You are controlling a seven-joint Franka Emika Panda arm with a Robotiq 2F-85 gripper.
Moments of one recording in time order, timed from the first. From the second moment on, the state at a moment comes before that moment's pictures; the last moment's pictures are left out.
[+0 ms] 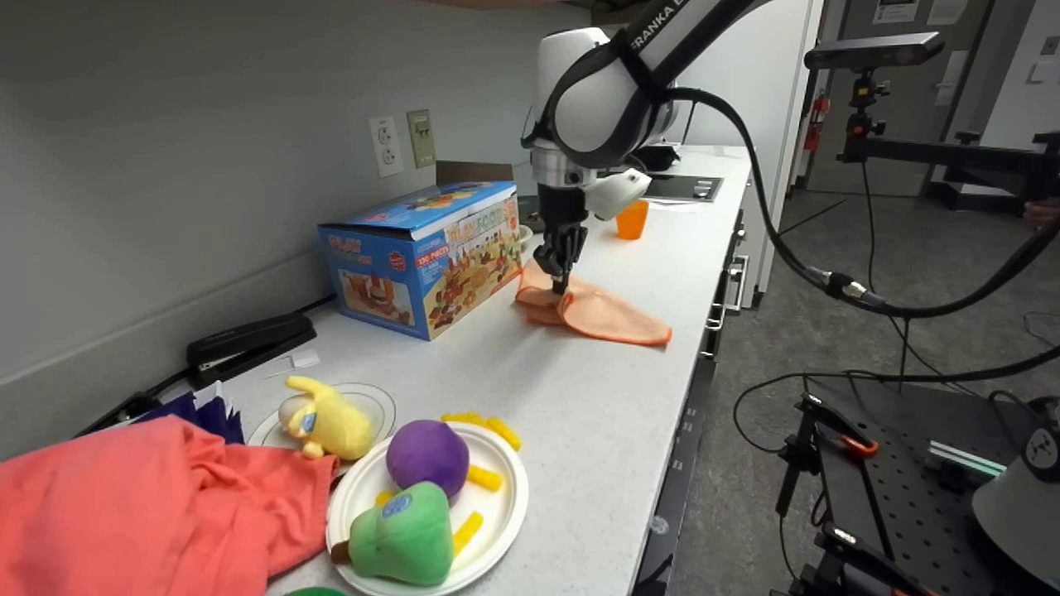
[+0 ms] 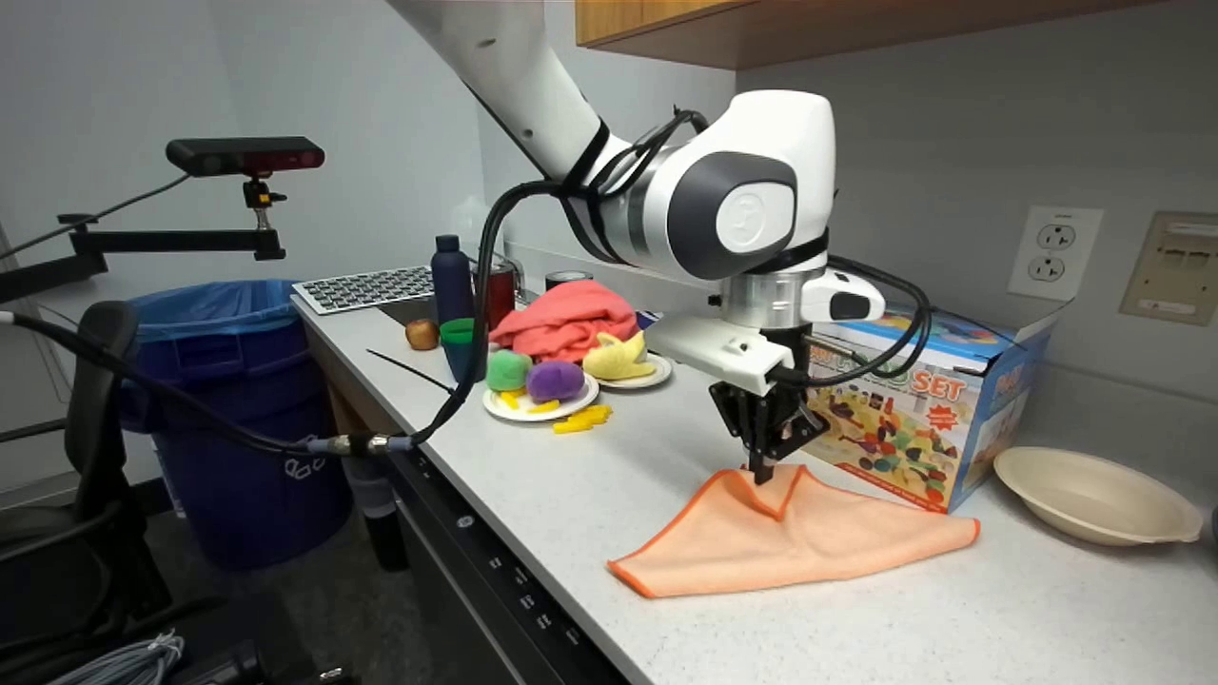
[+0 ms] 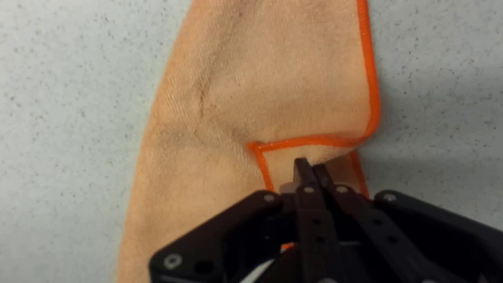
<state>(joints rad) -0.12 0.26 -0.08 -2.07 -0.02 2.41 -0.04</state>
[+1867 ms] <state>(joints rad) -0.08 -0.05 -0.07 -2.16 -0.01 2.17 -0.14</state>
